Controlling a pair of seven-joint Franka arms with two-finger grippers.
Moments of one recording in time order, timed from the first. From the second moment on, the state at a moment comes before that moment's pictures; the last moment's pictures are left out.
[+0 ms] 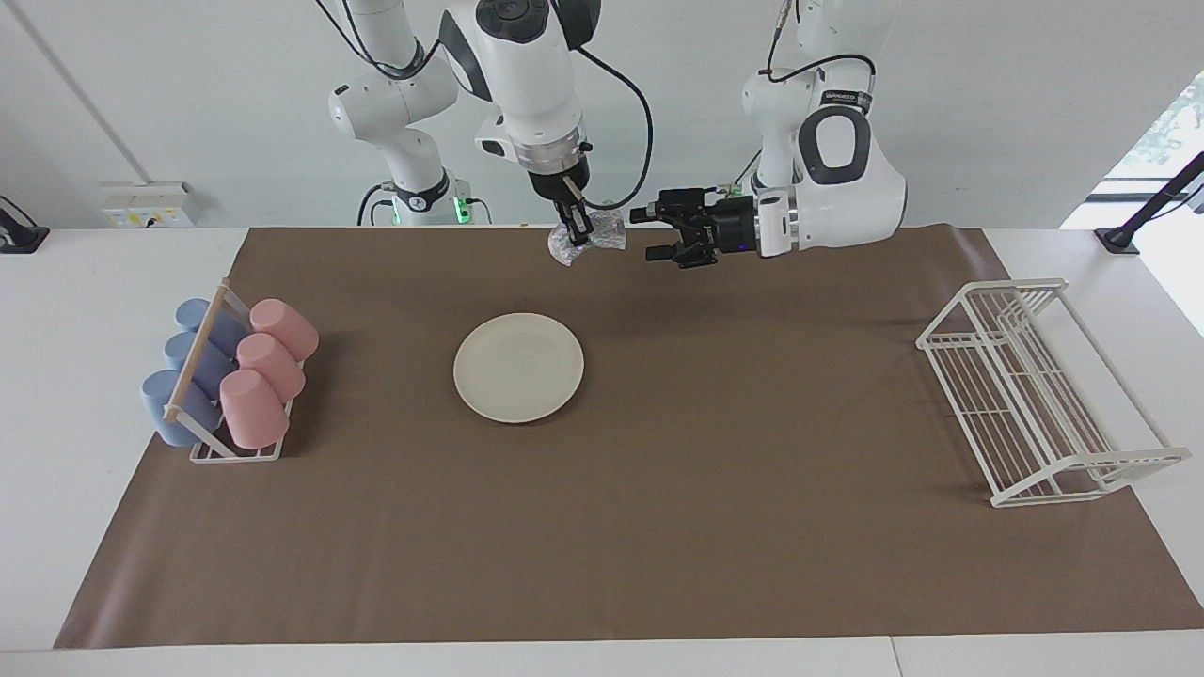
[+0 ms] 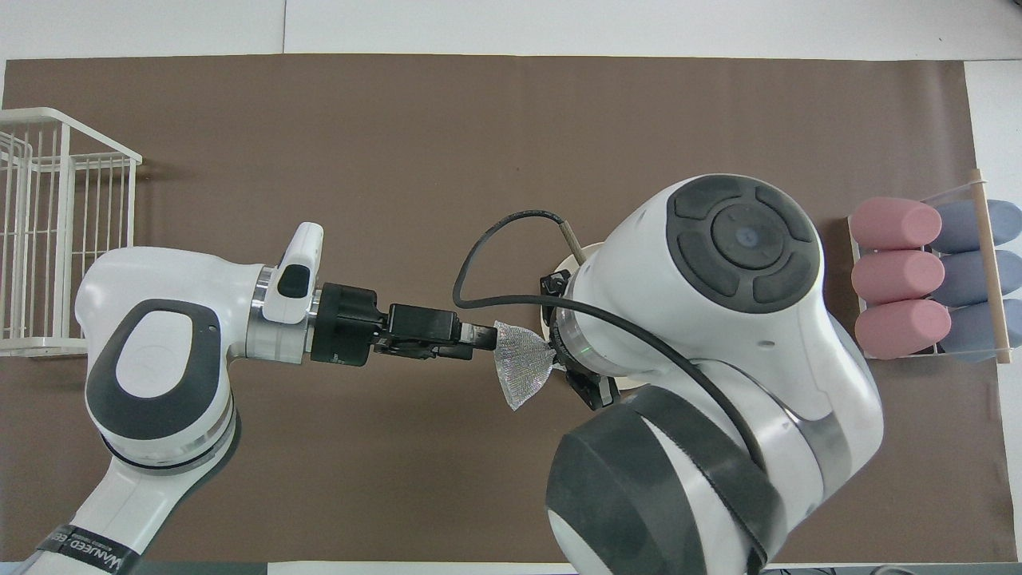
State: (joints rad) left arm -0.37 -0.08 -0.06 -2.17 -1.40 1.89 0.33; right arm 0.58 0.04 -0.03 -1.67 0.21 1.69 1.77
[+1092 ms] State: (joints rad) left arm -0.42 -0.12 -0.05 -2.18 -1.42 1.93 0.17; right arm 0.58 0.05 -0.02 -1.67 0.21 1.69 1.77
